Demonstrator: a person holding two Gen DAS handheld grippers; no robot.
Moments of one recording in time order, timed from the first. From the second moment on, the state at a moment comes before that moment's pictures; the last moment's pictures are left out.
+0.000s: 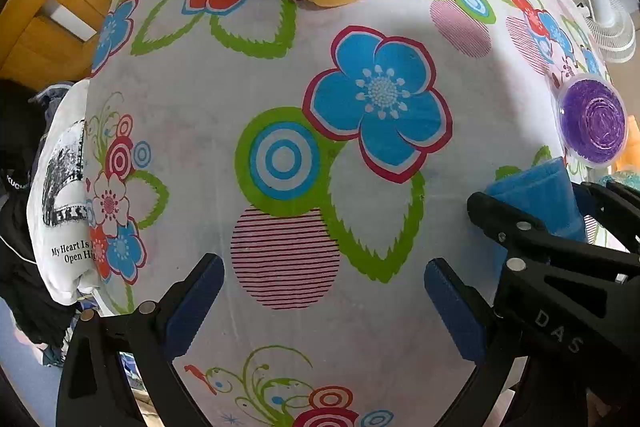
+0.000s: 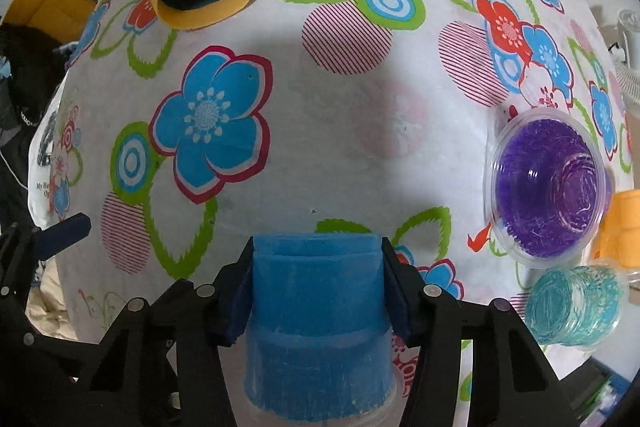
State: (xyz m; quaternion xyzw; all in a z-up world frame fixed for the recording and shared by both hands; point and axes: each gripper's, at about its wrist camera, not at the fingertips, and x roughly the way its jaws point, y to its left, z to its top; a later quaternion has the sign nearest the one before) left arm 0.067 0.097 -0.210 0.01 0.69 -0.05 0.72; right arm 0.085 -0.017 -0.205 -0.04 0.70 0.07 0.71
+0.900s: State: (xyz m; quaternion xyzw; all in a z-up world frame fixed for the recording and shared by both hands) left arm 0.036 0.097 -0.109 -0.02 0.62 -0.06 0.79; right arm 0.040 -0.035 -0.068 -0.06 0.53 0.07 0.84
